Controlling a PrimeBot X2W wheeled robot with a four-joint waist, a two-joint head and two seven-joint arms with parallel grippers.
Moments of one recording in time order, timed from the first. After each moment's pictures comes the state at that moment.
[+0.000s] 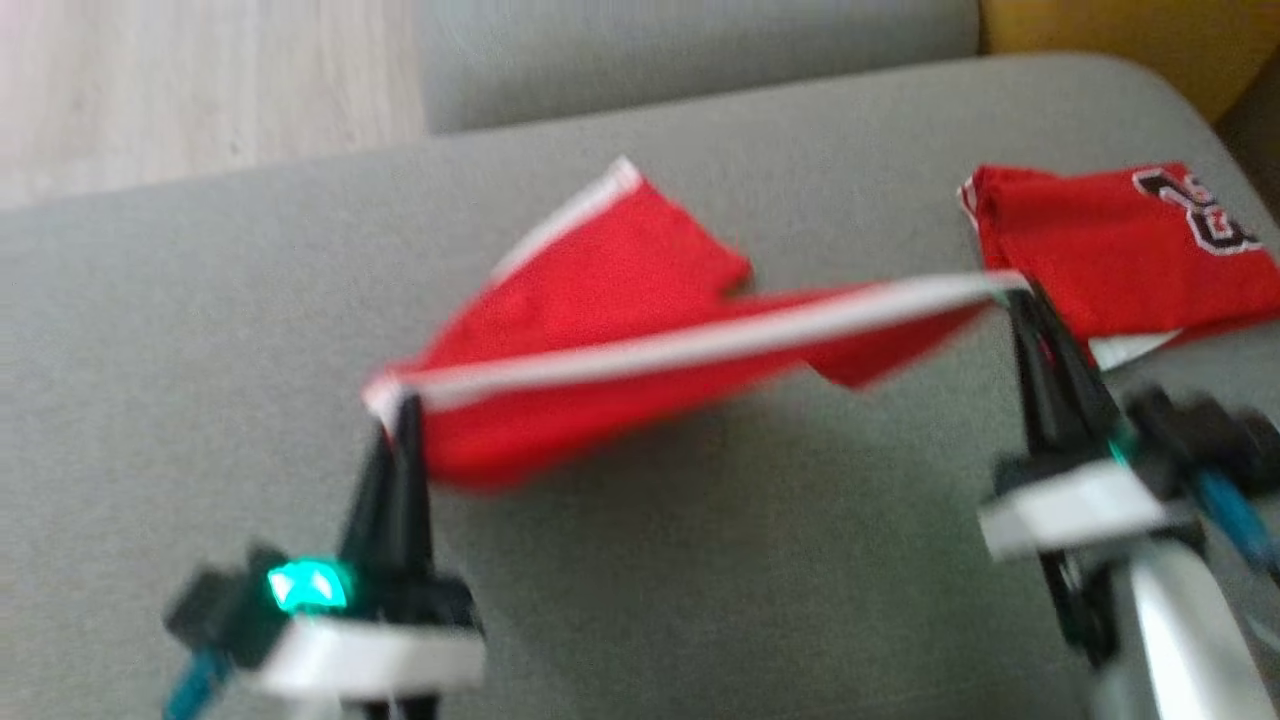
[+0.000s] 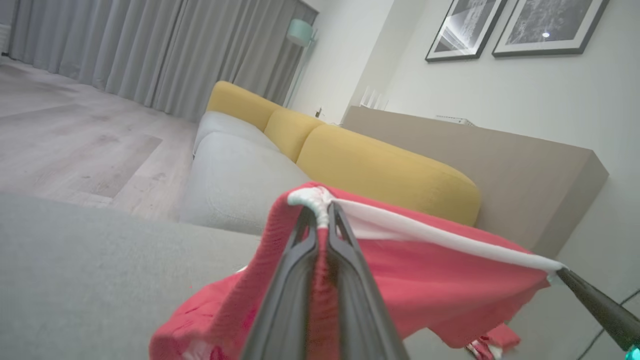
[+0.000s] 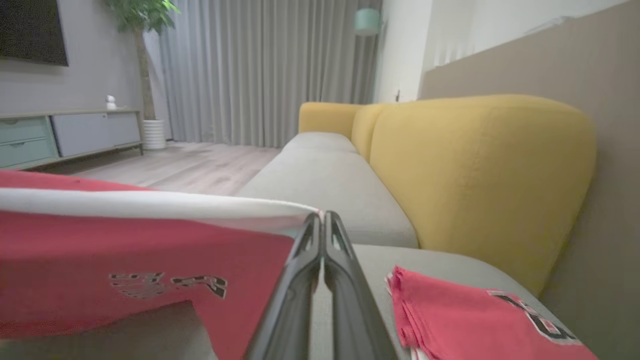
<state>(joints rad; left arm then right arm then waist) -0.03 0.16 -0.33 -0.04 -0.59 -0.03 -0.25 -0.16 -0.06 0.03 0.11 0.00 0.13 -0.15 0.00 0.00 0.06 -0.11</state>
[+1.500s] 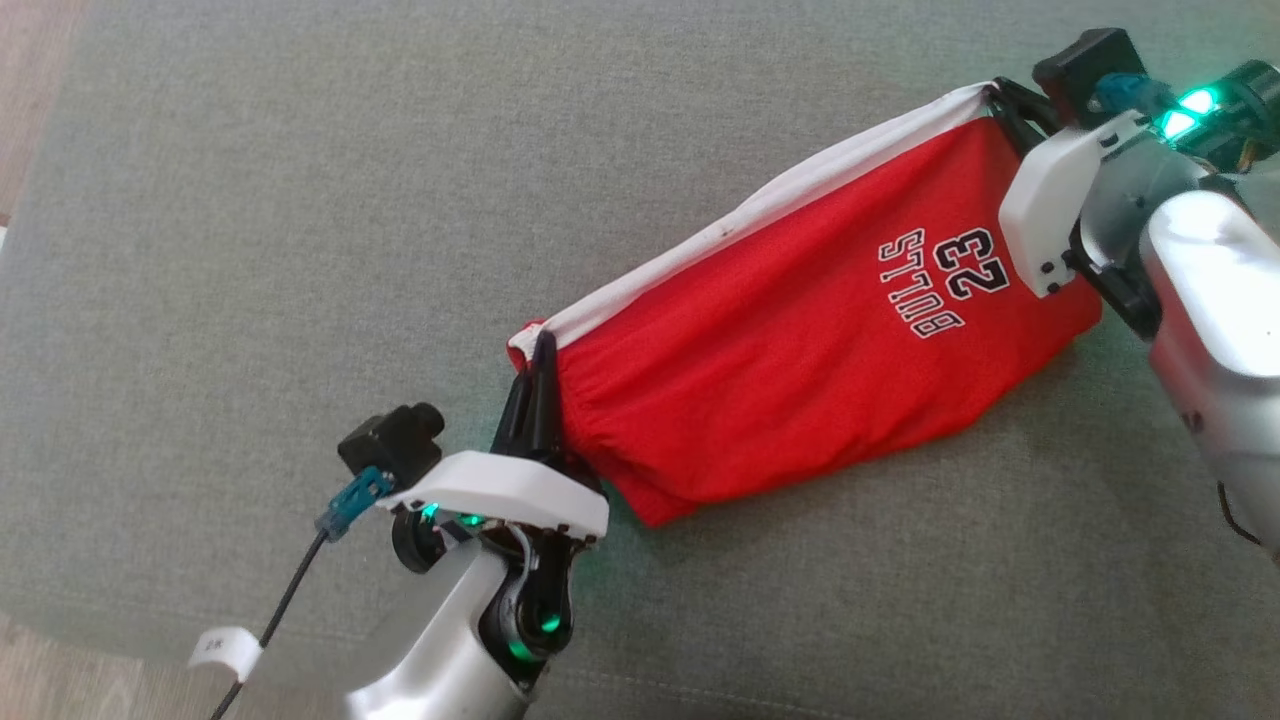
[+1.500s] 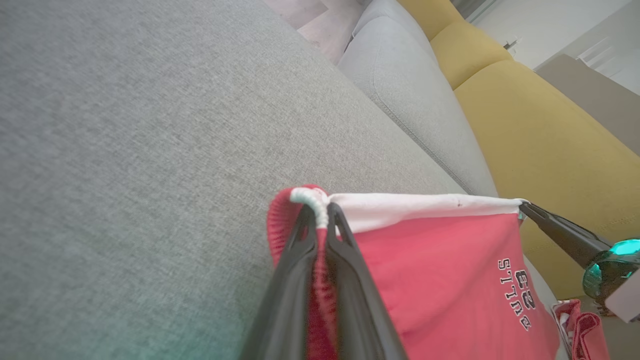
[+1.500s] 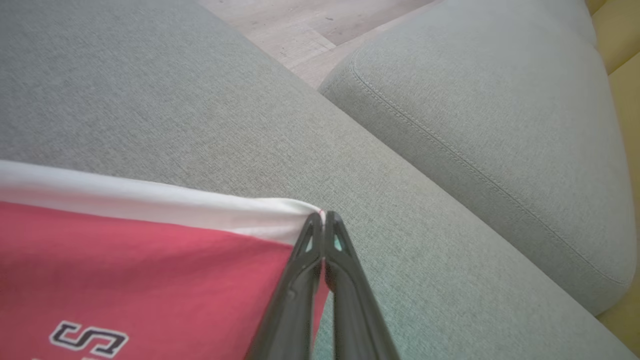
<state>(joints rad) -0.40 0.05 -0.65 0.40 -1.07 0.11 -0.25 -0.90 -0.40 0.63 0.70 0.23 0.13 0.22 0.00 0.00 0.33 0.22</state>
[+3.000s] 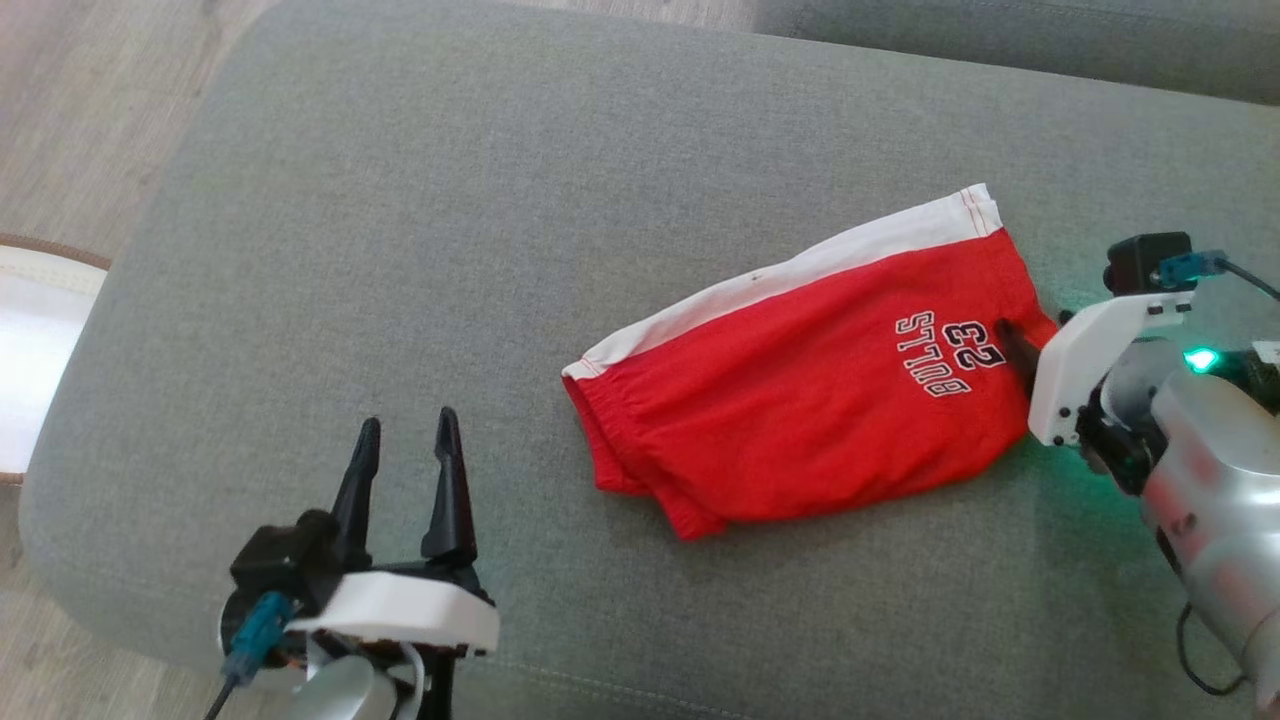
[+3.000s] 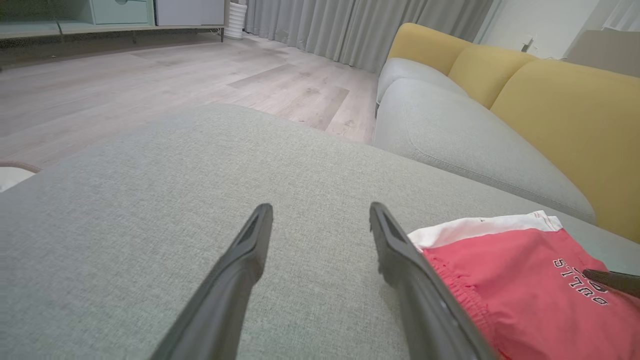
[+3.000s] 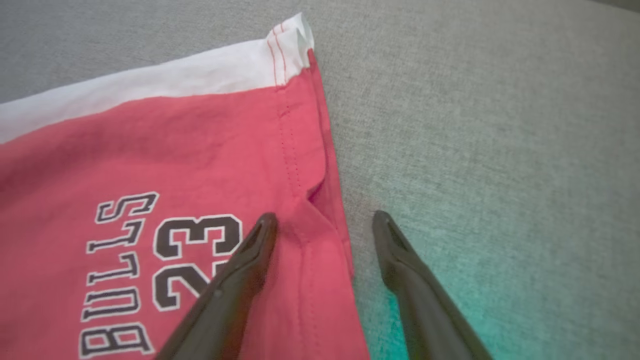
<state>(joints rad) -0.16 0.32 -0.64 0.07 -0.78 0.36 -0.25 -0.79 -0.34 0.70 1.15 0.72 0.13 0.16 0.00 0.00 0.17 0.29</state>
